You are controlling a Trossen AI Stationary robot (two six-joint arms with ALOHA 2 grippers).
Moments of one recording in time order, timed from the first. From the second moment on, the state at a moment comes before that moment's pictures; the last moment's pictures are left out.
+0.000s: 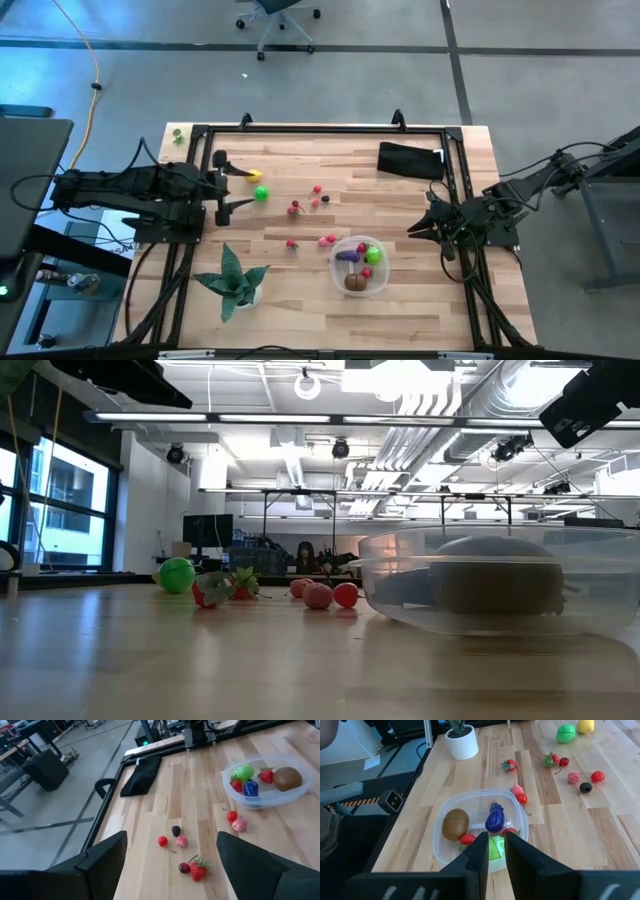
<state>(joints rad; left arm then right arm) 0.07 0.59 0.66 -0.49 -0.26 0.25 0.47 0.50 0.51 -0.49 0.23 0.36</state>
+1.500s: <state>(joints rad) 0.78 1.44 1.22 -1.18 -0.15 0.50 0.47 0.50 0.51 -0.49 0.23 0.36</state>
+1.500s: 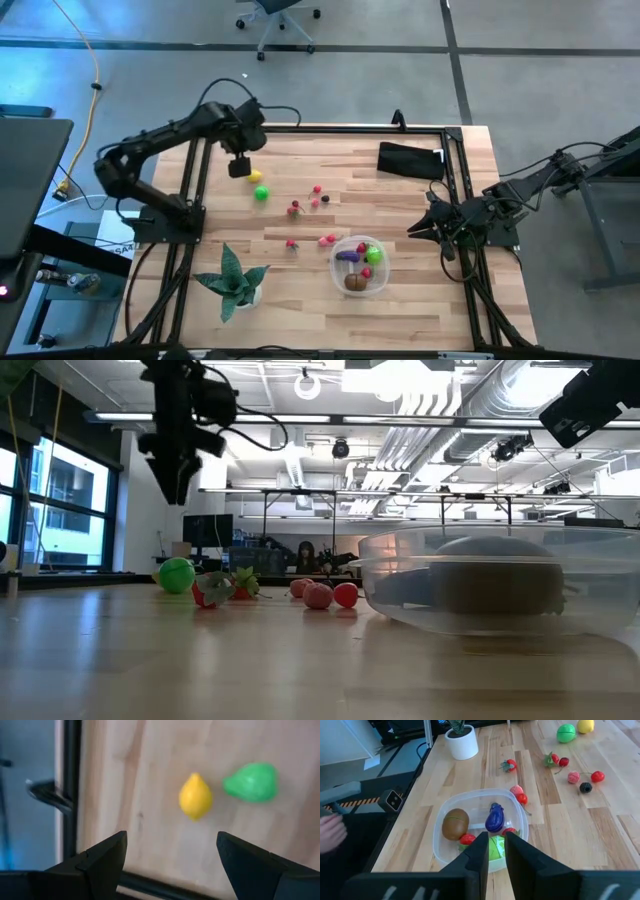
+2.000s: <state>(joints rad) 0.78 1.60 1.21 -1.07 -0.10 0.57 0.47 0.50 0.51 -0.49 0.23 0.36</state>
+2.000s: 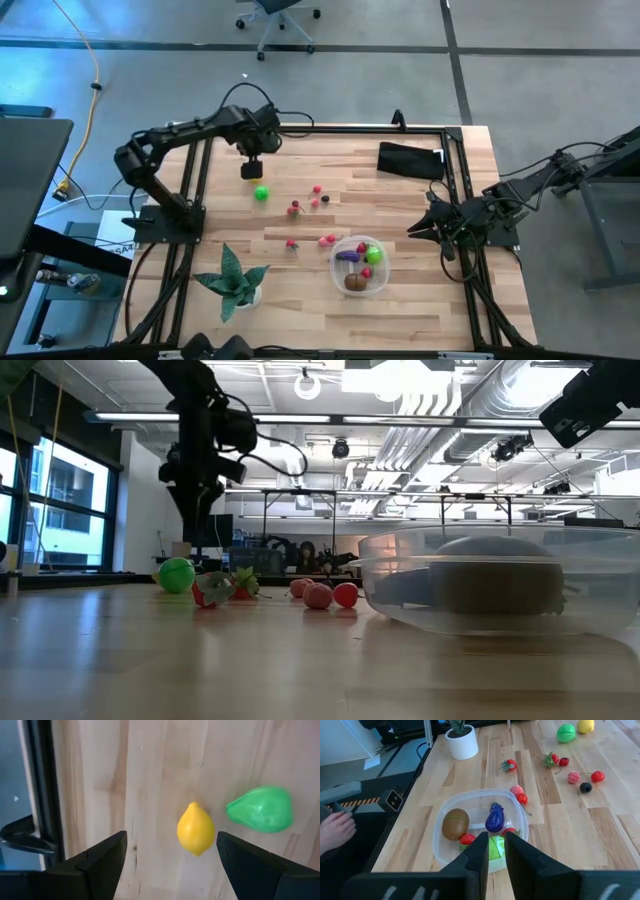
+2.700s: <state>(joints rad) 0.78 1.61 0.93 -0.82 -0.09 0.58 0.47 0.50 0.51 -0.49 0.23 0.36</state>
